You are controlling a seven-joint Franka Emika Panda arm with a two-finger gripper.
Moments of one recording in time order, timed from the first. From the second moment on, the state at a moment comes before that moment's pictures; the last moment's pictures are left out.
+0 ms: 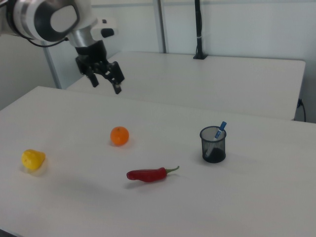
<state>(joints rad) 0.05 -0.01 -0.06 -1.65 0.03 1.83 0.00</state>
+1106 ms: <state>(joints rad) -0.08 0.26 -0.20 -1.66 0.03 2.48 0.00</state>
